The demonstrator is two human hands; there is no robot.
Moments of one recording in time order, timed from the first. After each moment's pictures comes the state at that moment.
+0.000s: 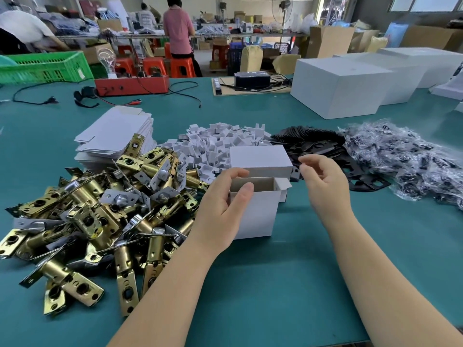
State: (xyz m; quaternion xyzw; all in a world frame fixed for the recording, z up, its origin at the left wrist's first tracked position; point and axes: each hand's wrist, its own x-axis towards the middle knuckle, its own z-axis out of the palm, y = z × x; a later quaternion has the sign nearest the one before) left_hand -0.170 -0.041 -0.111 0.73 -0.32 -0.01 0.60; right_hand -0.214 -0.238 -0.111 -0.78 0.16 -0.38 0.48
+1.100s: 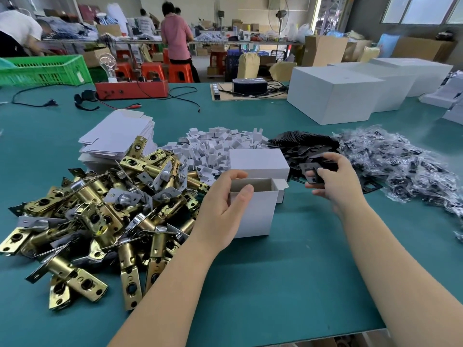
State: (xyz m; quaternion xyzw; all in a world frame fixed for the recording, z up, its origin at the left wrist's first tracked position) left_hand -0.171 -0.040 -0.113 0.73 -0.33 -0.01 0.60; right_hand -0.206 -0.283 -0.106 -0.66 0.31 -0.27 0.63
